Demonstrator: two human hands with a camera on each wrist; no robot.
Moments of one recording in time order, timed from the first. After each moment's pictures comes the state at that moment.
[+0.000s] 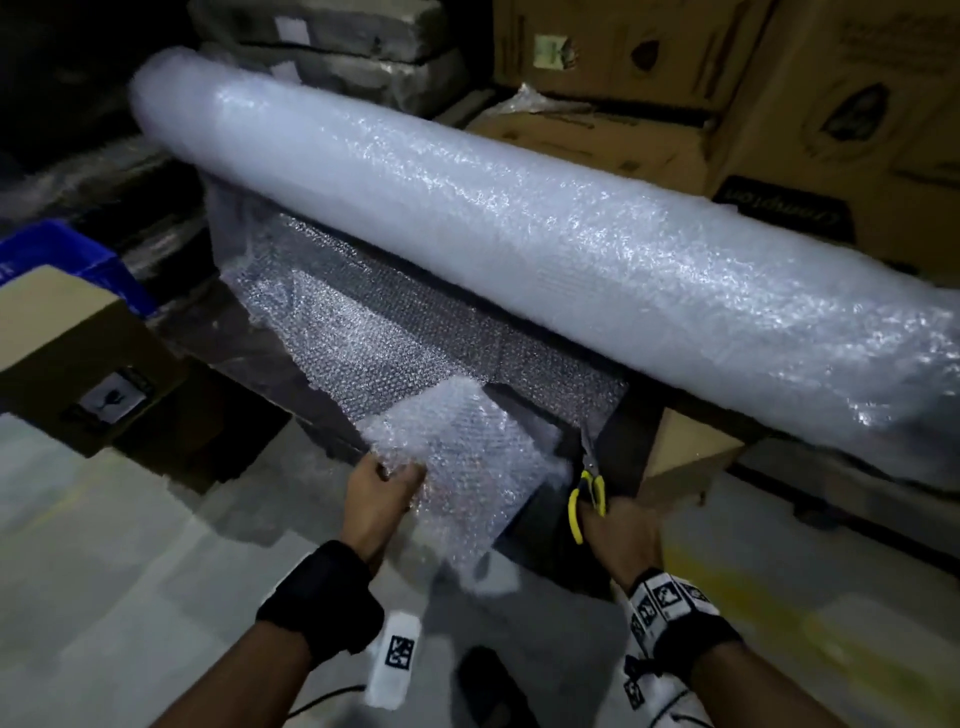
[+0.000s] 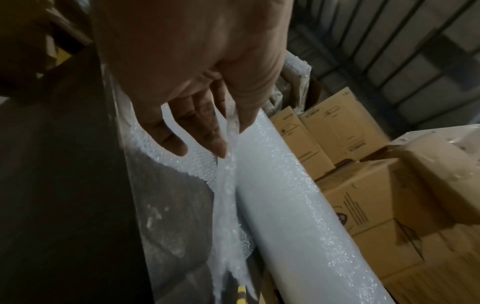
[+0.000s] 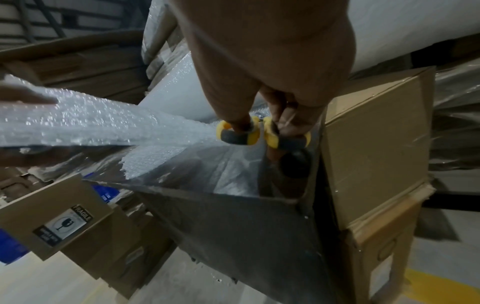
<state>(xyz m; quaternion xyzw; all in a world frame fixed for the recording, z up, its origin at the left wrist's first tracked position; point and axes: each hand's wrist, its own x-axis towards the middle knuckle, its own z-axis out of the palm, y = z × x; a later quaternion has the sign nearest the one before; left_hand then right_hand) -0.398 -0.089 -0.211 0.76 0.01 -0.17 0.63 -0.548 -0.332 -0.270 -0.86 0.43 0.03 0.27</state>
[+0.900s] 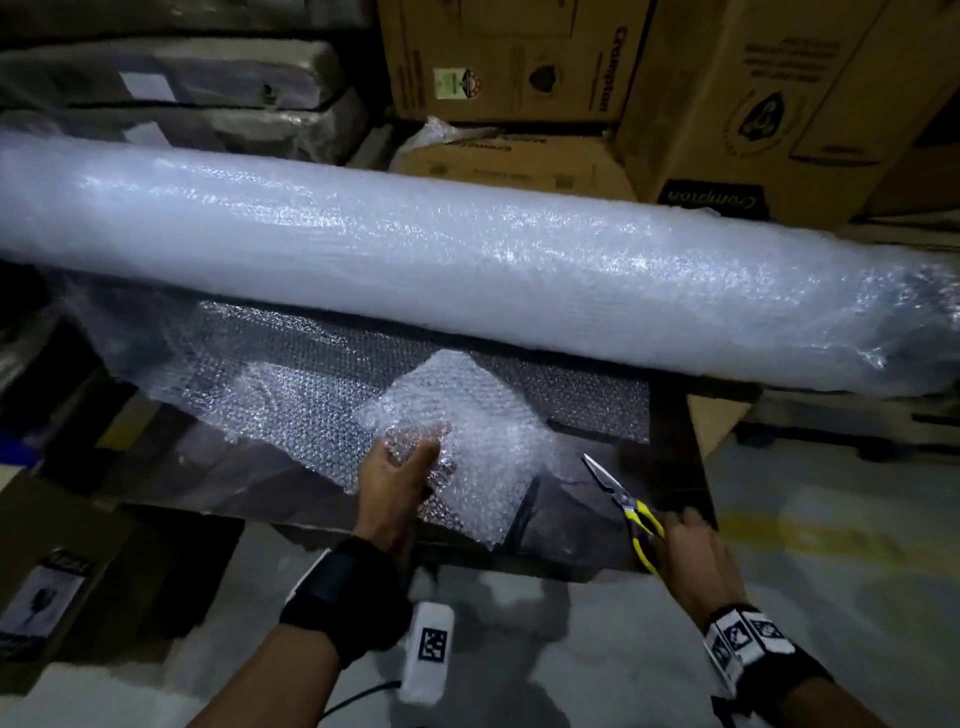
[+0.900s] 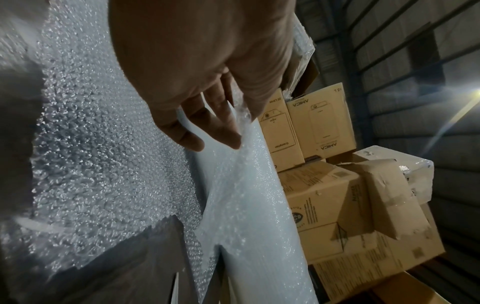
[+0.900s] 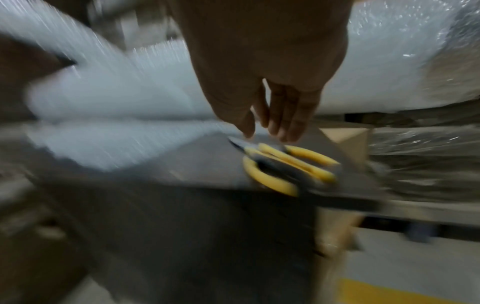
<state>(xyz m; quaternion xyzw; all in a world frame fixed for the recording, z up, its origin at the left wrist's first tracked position) -0.207 -0.051 -0.177 0.64 -0.10 -0.31 0.70 -0.499 -0.226 -0.235 -0.85 0.52 0.06 0.08</state>
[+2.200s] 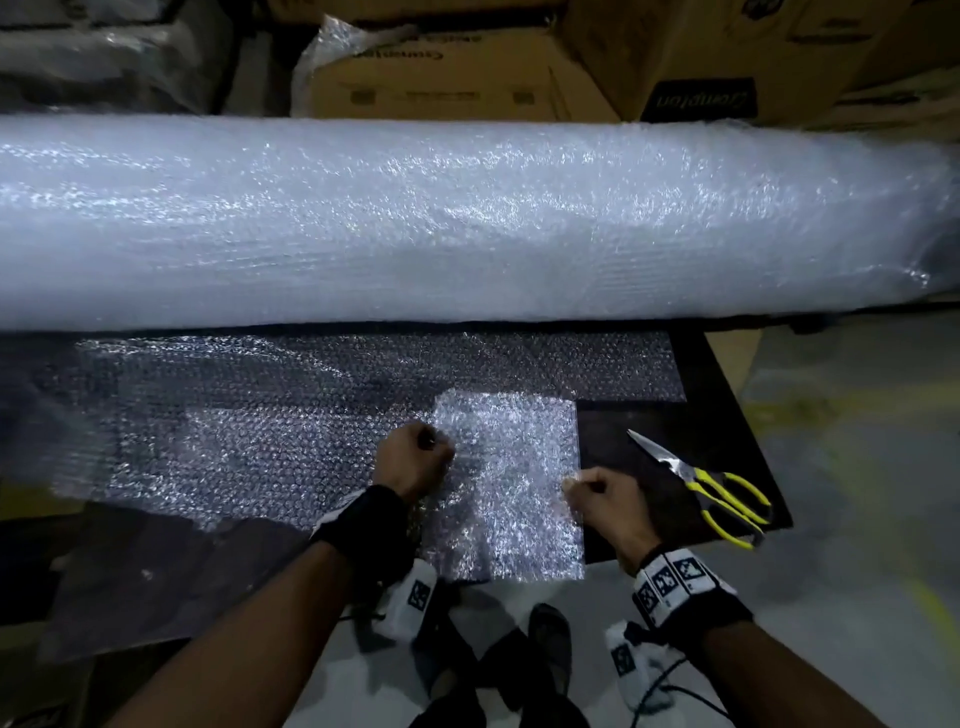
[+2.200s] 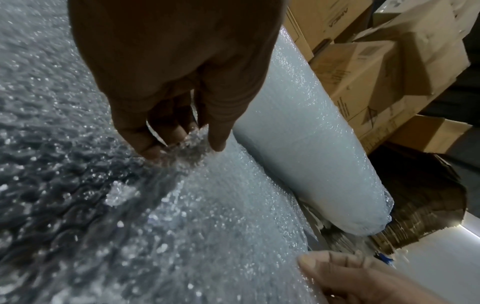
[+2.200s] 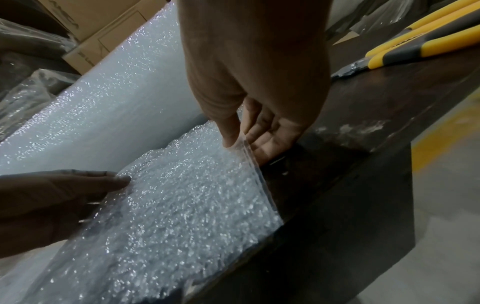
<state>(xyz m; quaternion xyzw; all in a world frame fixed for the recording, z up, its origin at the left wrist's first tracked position) -0.052 -0.125 -0.248 0.81 -0.37 -0.35 0.28 -0.319 -0.186 -0.290 -0.53 0.64 -0.19 0.53</state>
